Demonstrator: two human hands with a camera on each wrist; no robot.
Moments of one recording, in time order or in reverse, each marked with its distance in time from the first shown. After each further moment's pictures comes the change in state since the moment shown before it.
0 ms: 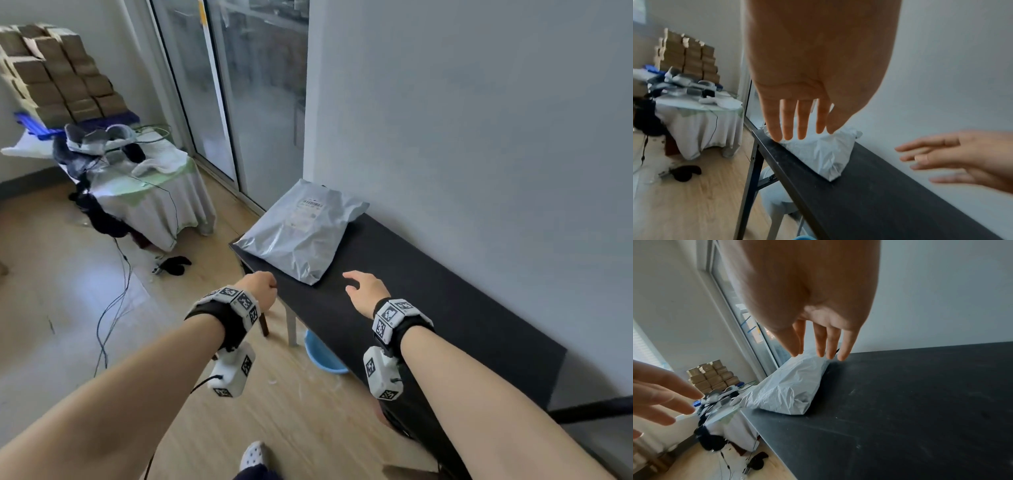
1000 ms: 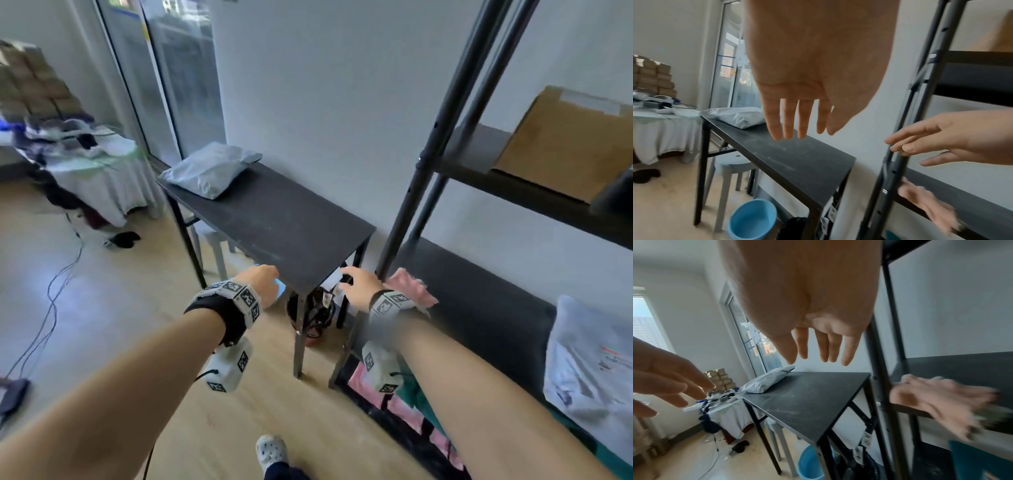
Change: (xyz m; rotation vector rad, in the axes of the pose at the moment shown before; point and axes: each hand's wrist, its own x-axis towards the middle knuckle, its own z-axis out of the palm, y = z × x) left_hand -0.418 0.276 0.225 0.085 0.107 0.137; right_hand -0.461 0.294 -0.102 -0.108 0.049 0.000
